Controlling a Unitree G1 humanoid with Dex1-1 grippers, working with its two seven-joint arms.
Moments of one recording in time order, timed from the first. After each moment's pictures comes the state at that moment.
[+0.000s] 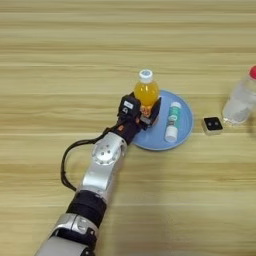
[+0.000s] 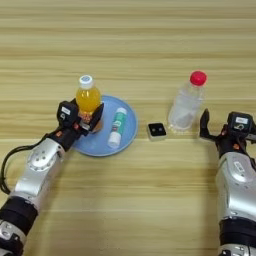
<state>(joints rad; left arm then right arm) -0.31 -0.07 -0.14 0.54 -0.05 -0.36 -0.29 -0.15 -0.28 -0.32 0.31 0.16 -0.07 0.03</state>
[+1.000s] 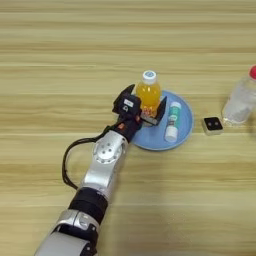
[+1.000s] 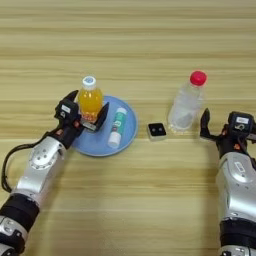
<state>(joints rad) -0.31 -0.07 -0.14 0.53 -0.04 -0.39 -0.26 -0.14 -0.28 -0.32 0.29 0.16 -0.07 0.03</state>
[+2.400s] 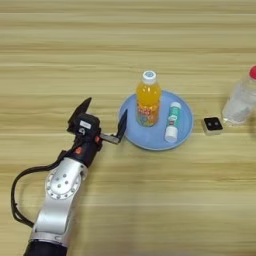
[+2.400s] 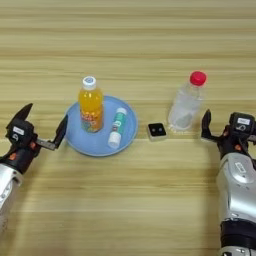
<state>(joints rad) 0.06 0.11 -0.06 0.02 -0.05 -0.23 -0.24 -0.13 -0.28 -0.33 0.28 0.16 -0.05 0.01</state>
